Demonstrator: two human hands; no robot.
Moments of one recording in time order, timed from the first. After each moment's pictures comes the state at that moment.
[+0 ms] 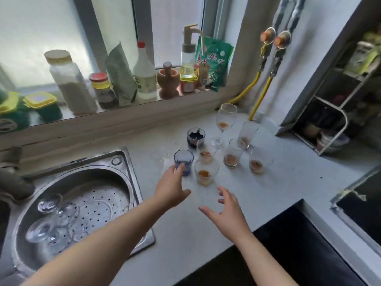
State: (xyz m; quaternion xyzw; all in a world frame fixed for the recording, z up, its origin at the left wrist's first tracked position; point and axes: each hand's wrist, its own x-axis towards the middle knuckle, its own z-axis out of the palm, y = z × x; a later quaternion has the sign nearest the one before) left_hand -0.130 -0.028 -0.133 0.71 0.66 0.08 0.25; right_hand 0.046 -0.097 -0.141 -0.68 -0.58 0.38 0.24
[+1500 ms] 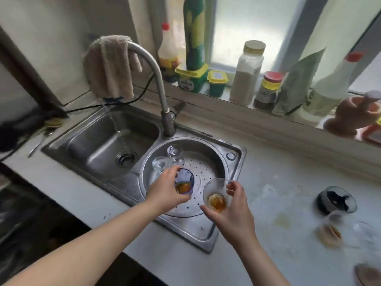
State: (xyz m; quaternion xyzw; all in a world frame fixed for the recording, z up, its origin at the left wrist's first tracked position) left_hand -0.273 -0.138 -0.136 0.30 0.90 0.25 0.18; right_hand -0.109 -0.025 -0.135 -0.37 -0.84 0.38 0.14
